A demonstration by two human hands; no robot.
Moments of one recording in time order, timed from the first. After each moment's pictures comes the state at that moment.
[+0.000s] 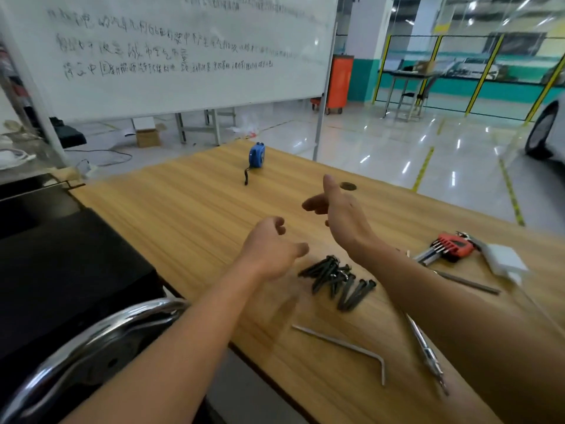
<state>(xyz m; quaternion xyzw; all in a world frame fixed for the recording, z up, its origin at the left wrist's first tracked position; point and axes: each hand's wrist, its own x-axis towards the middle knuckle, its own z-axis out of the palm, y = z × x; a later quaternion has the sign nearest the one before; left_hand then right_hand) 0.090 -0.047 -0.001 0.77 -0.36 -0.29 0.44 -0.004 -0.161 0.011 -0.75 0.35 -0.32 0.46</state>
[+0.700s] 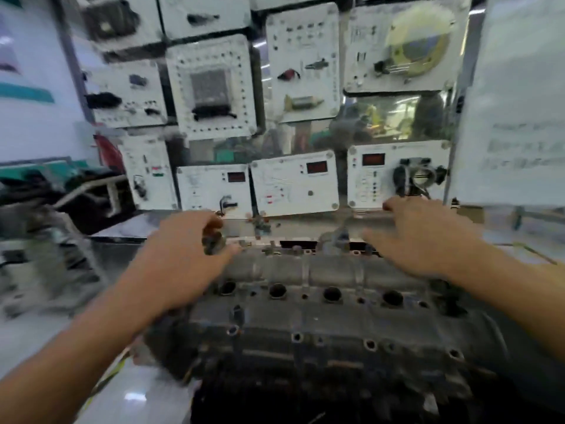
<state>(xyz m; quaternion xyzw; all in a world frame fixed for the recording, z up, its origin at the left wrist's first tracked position) 0.133 0.558 0.175 0.95 -0.01 0.29 0.12 0.214 0.251 0.172 -0.96 -0.11 -0.24 0.08</state>
